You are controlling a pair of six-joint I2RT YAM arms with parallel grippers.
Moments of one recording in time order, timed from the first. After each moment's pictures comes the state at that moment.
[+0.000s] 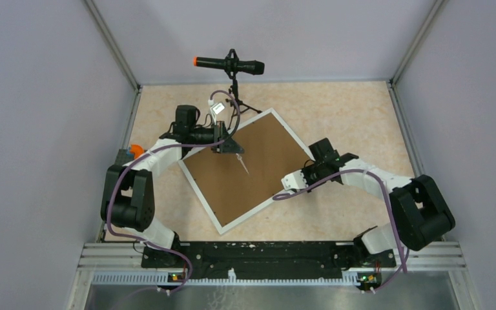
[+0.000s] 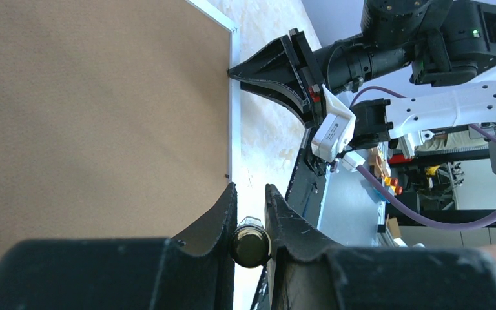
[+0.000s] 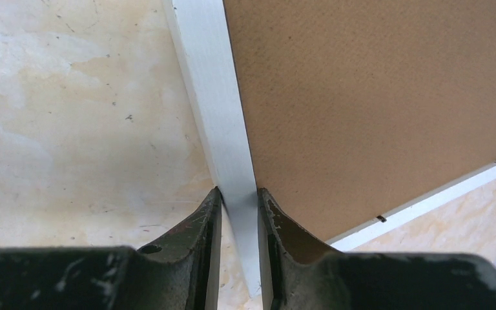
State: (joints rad) left arm -0.20 1.58 1.00 -0.06 1.13 -0.36; right arm 0.49 1.44 0.77 -0.48 -0.31 -1.50
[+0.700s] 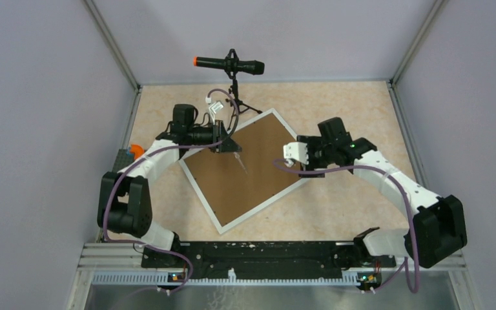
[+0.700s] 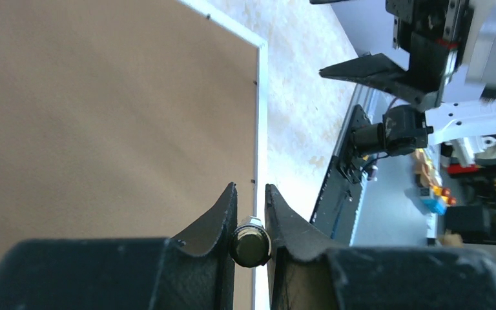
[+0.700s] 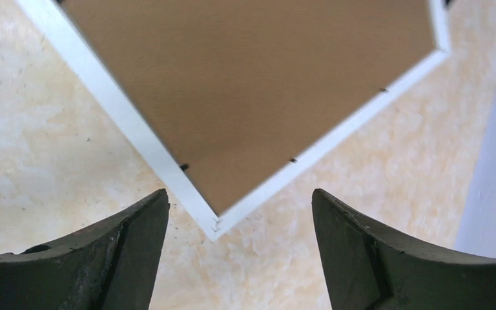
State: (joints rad) left arm -0.20 1.52 1.01 -0.13 1.05 -0.26; right arm 0.46 1.28 0.99 -0.64 -0.35 -1.15
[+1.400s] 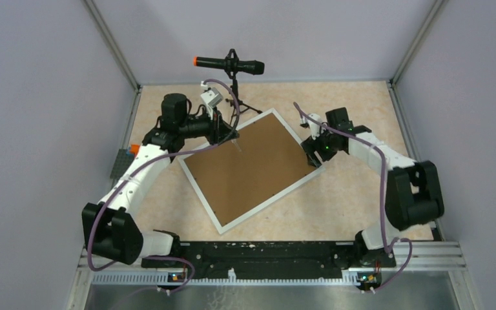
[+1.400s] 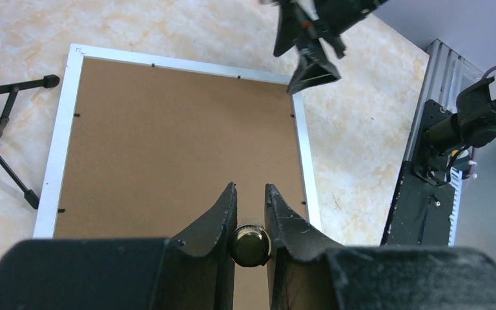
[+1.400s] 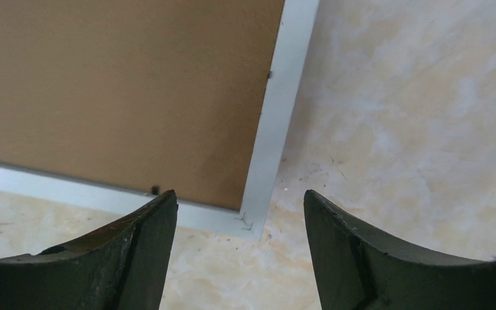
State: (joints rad) left arm -0.25 1.31 1.12 -0.24 0.88 0.02; right arm 0.27 1.52 1.04 -0.53 -0.28 -0.43
